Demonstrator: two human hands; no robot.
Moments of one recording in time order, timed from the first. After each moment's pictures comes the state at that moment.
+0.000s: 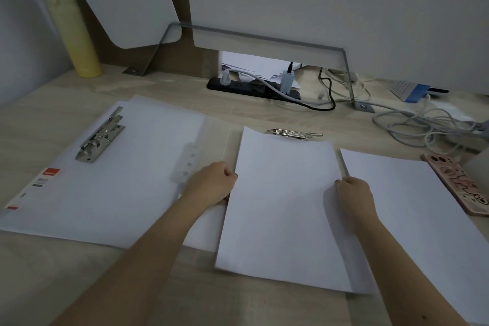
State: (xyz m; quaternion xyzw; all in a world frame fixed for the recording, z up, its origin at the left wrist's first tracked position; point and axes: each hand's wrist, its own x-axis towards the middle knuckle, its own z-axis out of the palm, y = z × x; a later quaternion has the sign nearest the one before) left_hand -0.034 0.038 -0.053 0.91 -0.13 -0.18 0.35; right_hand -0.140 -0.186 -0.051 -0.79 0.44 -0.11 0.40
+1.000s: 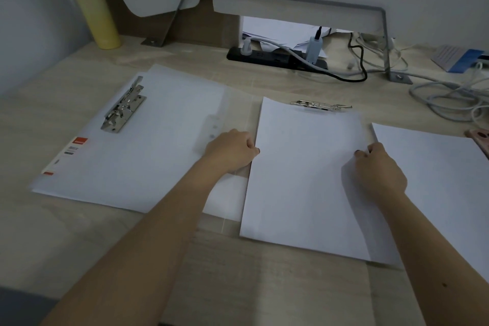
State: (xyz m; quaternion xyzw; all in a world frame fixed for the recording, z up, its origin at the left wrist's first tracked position) left_hand -0.022 0.043 -0.048 0.94 -0.18 -0.17 0.23; right_hand -0.128 -0.174 -0.052 -0.87 0.43 -0.06 0.23
